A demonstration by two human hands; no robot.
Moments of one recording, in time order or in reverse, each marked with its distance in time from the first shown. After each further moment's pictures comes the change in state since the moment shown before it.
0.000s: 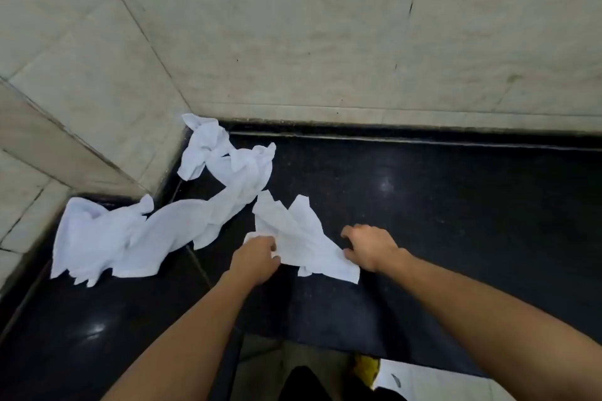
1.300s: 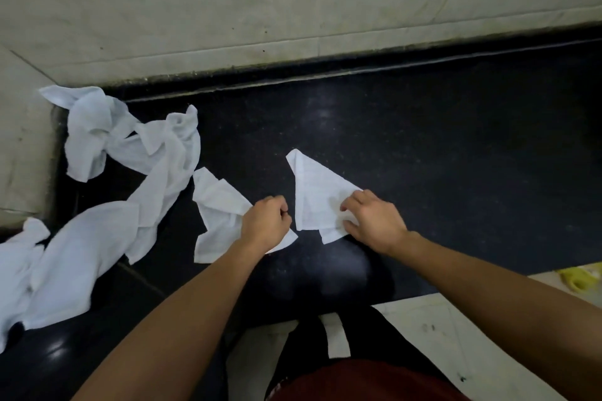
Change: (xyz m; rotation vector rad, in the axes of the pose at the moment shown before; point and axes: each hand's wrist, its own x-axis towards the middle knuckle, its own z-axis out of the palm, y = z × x) left_hand 0.074 0.062 0.047 -0.058 0.008 0.309; right_hand -0.034 0.049 0.053 0.092 0.237 0.178
